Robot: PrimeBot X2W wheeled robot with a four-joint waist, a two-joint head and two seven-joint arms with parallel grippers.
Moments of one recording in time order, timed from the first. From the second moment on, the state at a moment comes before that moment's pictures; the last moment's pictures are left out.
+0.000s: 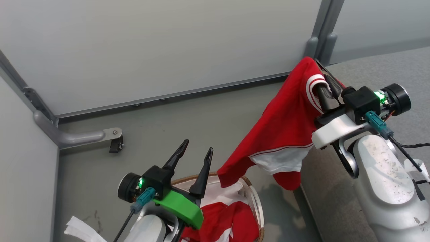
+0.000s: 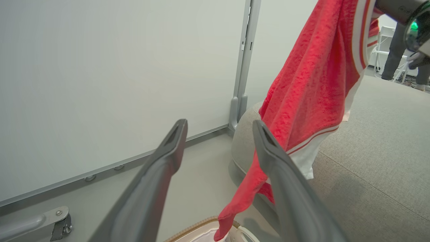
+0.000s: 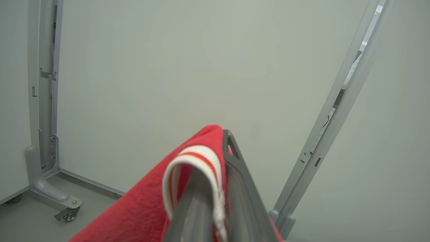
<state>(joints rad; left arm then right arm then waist) -0.25 0.08 -0.52 0.34 -0.34 -0.12 -0.26 -0.52 -0.15 0.17 0.30 -0.01 0.13 -0.26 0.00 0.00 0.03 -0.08</state>
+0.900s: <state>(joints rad) -0.32 0.06 -0.58 0.31 -0.30 -0.13 -0.26 -0.59 -0.18 0.14 0.28 -0.02 0.13 -0.26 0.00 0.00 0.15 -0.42</state>
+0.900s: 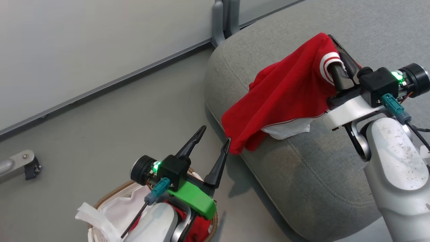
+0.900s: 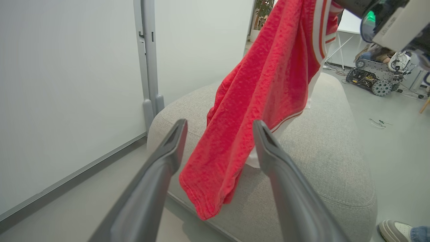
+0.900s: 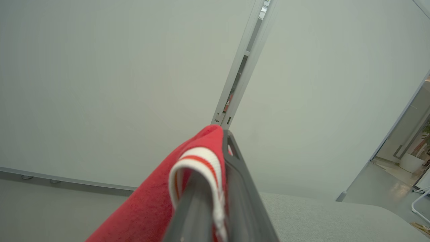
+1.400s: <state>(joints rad) -0.41 0.09 -0.62 0.28 -0.28 -0.13 -0.26 -0.86 -0.29 0.11 0.36 -0.03 0.13 -0.26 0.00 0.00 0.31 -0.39</state>
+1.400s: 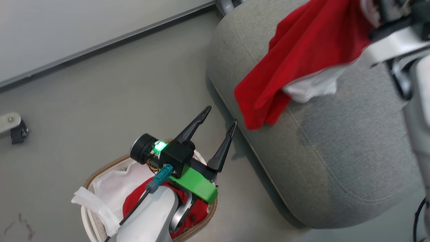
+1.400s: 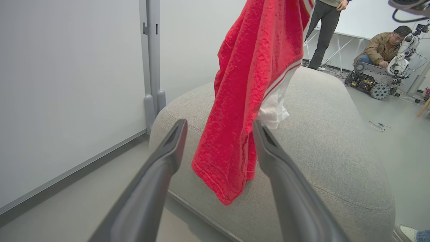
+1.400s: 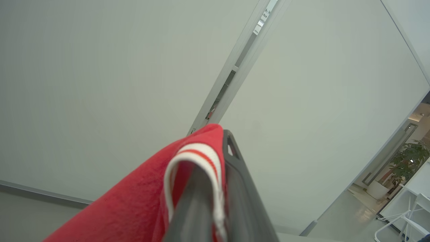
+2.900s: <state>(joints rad) -0.52 0.12 -0.62 0.21 -0.19 -0.13 -0.26 -0.69 -0.23 -0.37 0.51 -0.16 0.13 -0.26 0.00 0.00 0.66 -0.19</state>
